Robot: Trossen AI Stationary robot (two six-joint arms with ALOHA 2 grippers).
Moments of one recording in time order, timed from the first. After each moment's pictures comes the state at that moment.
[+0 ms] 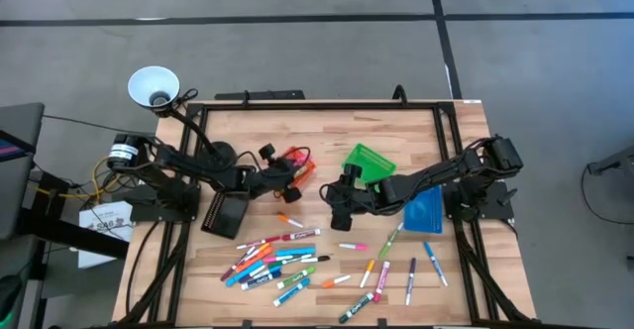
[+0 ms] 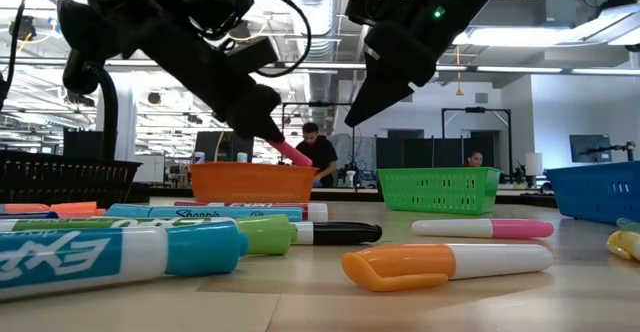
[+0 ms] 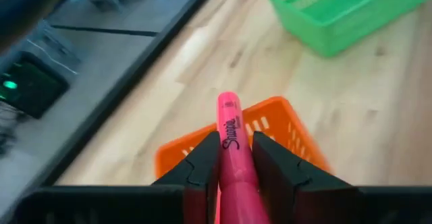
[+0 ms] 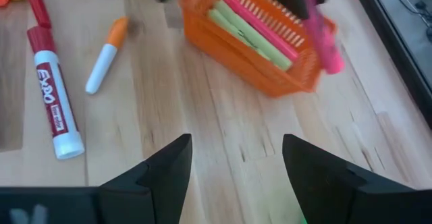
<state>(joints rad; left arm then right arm) -0.08 1.56 0.67 0.25 -0.70 -0.01 0.23 1.72 1.11 -0.32 0.49 0.13</state>
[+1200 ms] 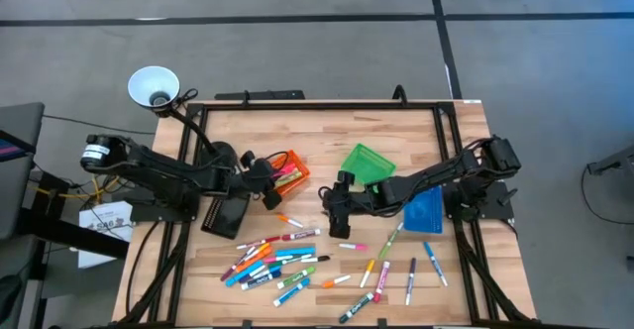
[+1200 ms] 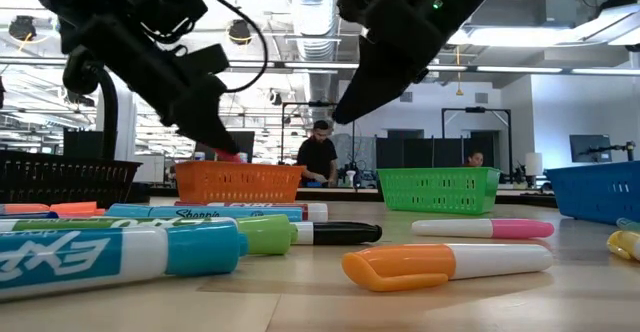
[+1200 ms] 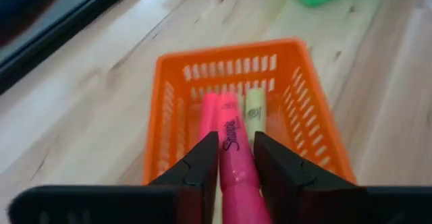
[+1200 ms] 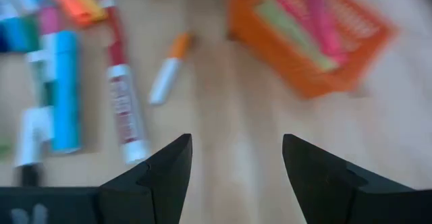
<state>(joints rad) -0.09 1.34 0.48 0.11 -0.56 -0.27 0.23 1.74 1.11 -0.23 0.30 0.13</state>
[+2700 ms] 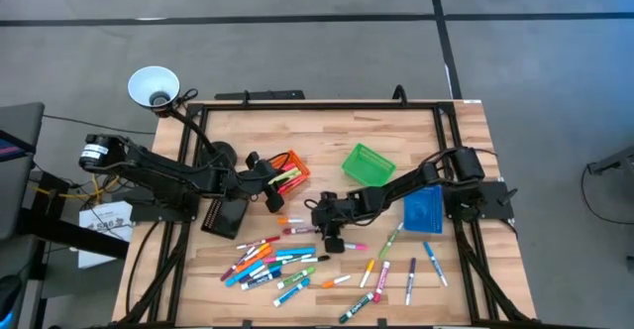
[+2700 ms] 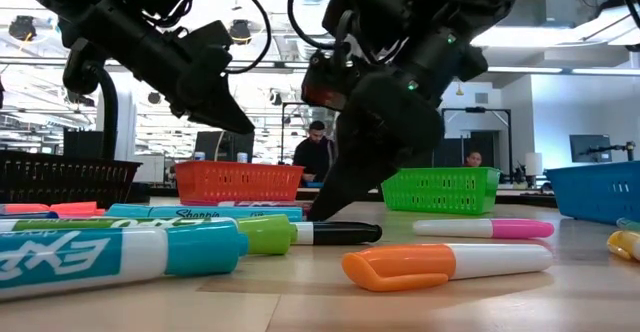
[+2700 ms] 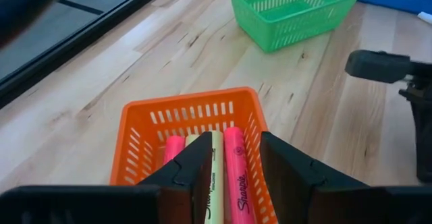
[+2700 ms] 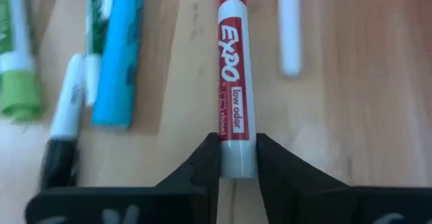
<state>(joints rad) -0.12 1.31 0.48 0.23 -0.54 -0.24 0.19 2.02 1.12 -0.02 -0.05 0.09</state>
